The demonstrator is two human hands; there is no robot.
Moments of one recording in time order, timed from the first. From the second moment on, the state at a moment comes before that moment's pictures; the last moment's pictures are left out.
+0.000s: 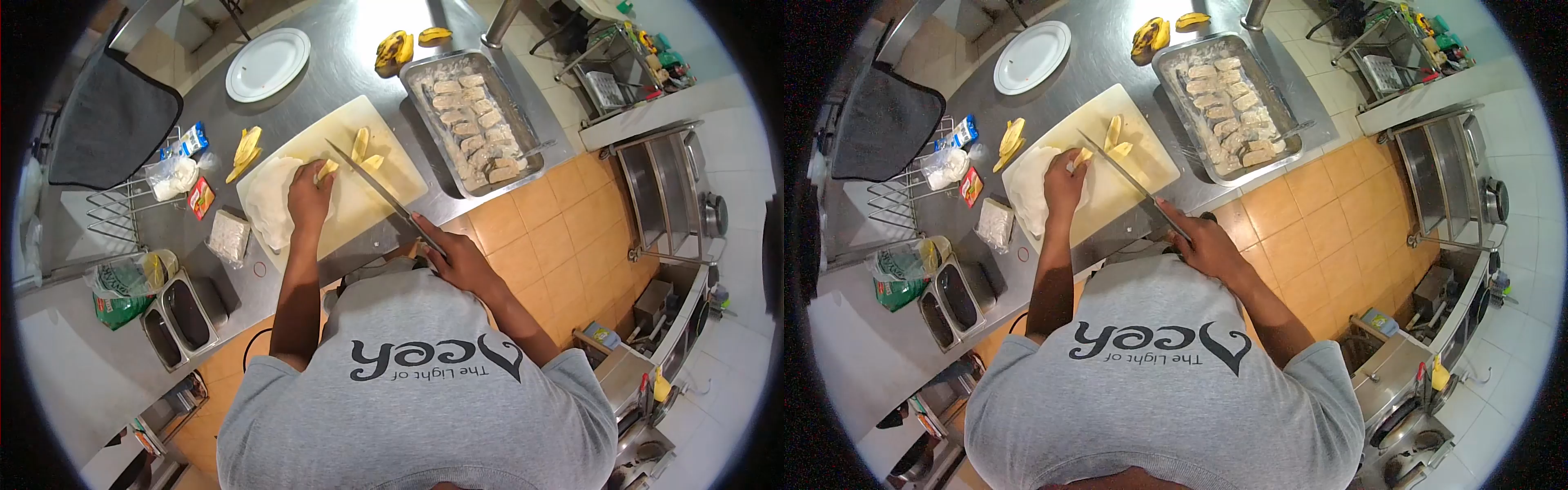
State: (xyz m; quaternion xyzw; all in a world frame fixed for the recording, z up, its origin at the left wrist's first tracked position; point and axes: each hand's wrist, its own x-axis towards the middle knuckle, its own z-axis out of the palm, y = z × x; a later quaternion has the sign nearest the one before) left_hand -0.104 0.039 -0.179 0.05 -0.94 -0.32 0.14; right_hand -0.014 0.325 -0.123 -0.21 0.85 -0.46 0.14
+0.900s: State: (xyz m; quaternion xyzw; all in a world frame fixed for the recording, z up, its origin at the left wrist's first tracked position) left_hand -0.200 -0.001 -0.169 0.04 -0.49 -0.84 -0.24; right_hand 0.049 0.347 -0.126 -0.19 0.79 -0.58 -0.01
